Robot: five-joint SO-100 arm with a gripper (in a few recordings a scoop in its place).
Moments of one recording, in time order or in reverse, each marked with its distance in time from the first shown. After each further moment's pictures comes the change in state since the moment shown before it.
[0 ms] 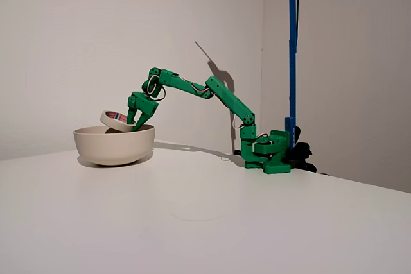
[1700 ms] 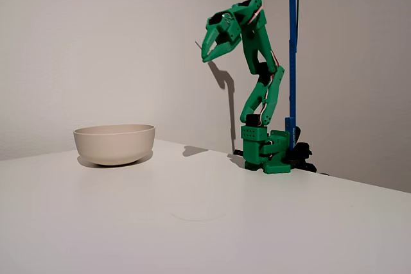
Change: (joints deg) arm -54.8 79.2 40.7 19.9 -4.0
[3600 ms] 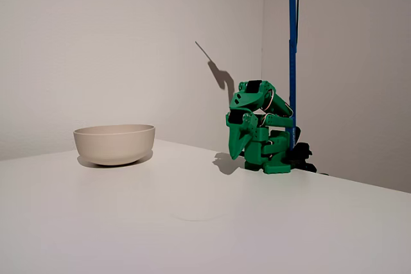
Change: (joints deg) arm -5.1 62.9 98.7 -17.1 0.4
